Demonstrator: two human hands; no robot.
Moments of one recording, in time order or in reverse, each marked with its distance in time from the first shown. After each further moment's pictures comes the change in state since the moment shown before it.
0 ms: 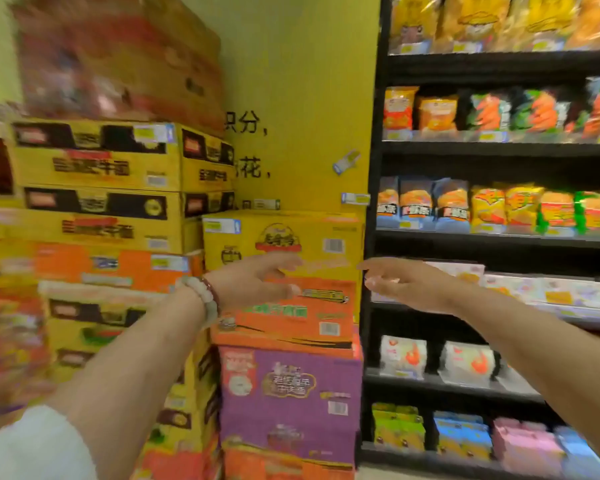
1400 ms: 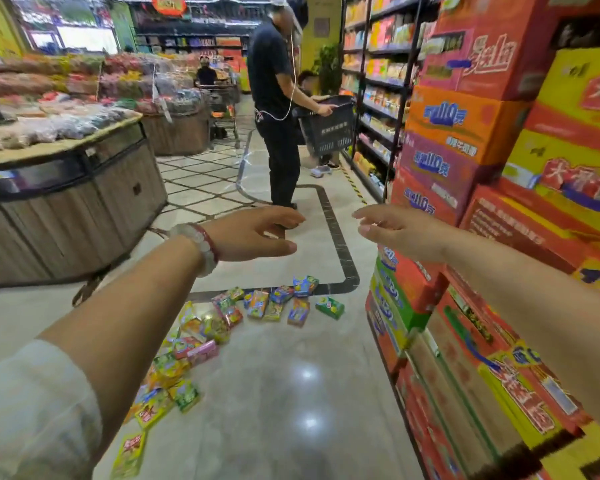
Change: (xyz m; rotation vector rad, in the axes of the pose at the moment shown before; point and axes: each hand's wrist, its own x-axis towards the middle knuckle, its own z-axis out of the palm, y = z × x) left_hand -0.531 -0.522 -0.287 0.104 0.504 -1.266; right_hand 0.419 -0.733 0.521 0.349 -0.754 -1.064
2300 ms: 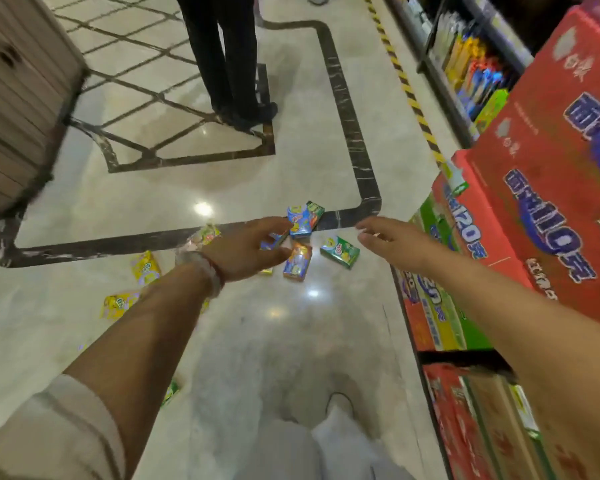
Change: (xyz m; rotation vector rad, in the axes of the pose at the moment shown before) left_hand 0.455 -0.345 0.108 -0.261 -0.228 -0.275; right_hand 0.483 0.308 0.147 0.189 -0.271 0.363
